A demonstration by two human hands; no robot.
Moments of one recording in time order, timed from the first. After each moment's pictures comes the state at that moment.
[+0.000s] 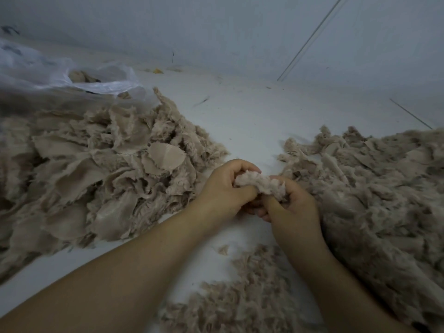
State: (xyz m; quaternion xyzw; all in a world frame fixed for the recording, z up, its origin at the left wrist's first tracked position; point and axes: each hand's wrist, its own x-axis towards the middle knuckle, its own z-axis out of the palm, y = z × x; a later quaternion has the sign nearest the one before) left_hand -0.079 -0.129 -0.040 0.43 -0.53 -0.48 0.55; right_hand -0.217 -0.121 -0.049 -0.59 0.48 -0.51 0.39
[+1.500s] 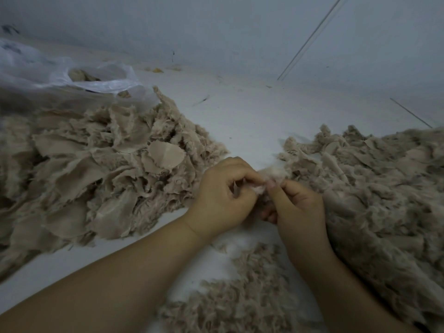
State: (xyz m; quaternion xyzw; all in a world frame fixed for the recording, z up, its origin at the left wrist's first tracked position) left_hand -0.078 -0.115 -0.034 0.41 -0.68 -0.15 0.59; right_hand -0.218 -0.120 -0.047 -0.57 0.45 -0.56 0.40
